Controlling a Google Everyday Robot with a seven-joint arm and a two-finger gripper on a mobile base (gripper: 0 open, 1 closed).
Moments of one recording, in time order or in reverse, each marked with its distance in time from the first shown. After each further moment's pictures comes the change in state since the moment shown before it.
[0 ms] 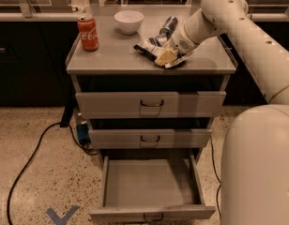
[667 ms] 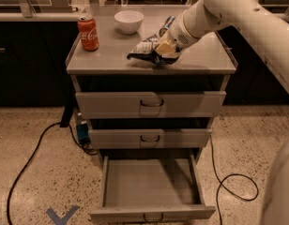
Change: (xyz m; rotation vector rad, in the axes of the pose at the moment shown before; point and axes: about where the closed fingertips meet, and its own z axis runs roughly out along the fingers) arm -0.039 0.027 -0.047 0.126 -0.032 -0.076
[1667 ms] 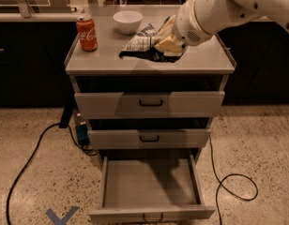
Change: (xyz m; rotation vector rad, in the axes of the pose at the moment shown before) arm -0.049 0.074 -0.090 0.041 -0.065 -0.159
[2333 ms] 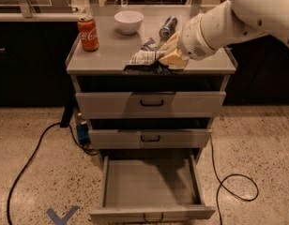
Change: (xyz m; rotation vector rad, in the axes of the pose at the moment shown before) arm 0.033 0.018 0.011 -0.062 -0.031 -0.018
